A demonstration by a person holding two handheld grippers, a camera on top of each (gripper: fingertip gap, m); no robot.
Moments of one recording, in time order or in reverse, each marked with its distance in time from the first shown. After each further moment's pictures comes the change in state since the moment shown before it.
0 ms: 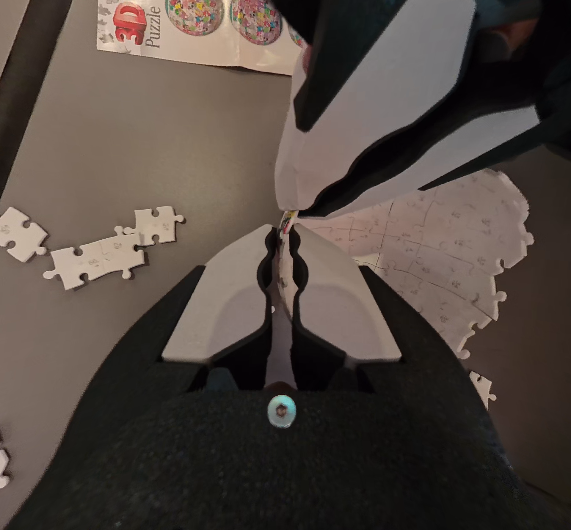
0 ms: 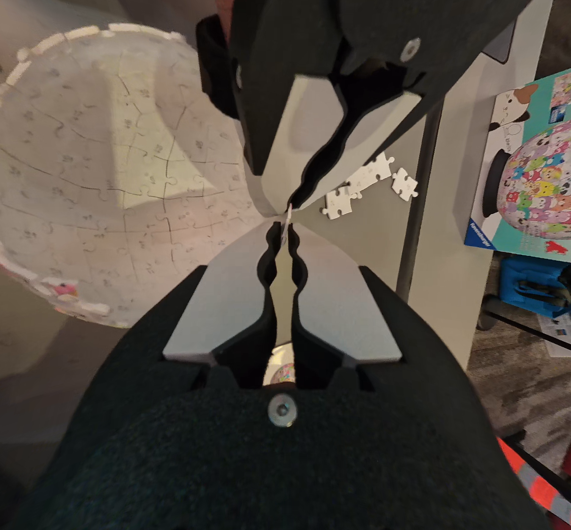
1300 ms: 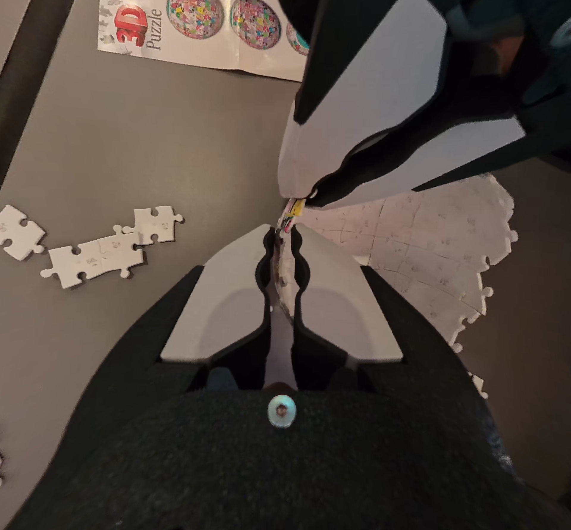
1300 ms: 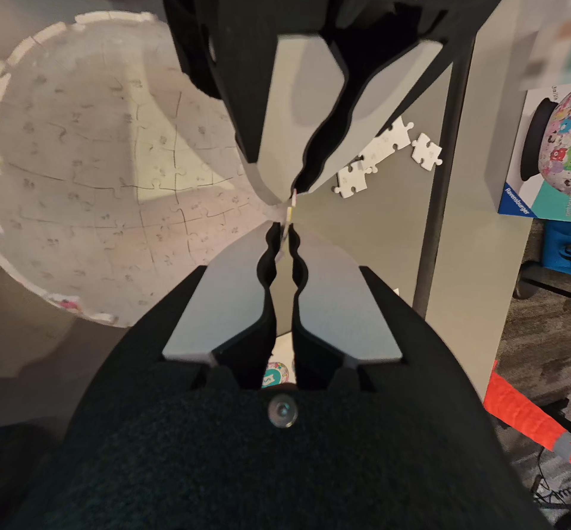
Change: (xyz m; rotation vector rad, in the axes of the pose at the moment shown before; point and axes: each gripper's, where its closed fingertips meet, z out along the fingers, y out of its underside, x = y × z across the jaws) left arm 0.000 -0.002 -0.003 0.011 0.013 -0.016; right arm -0.004 0.009 0.001 -0.095 -0.044 0.104
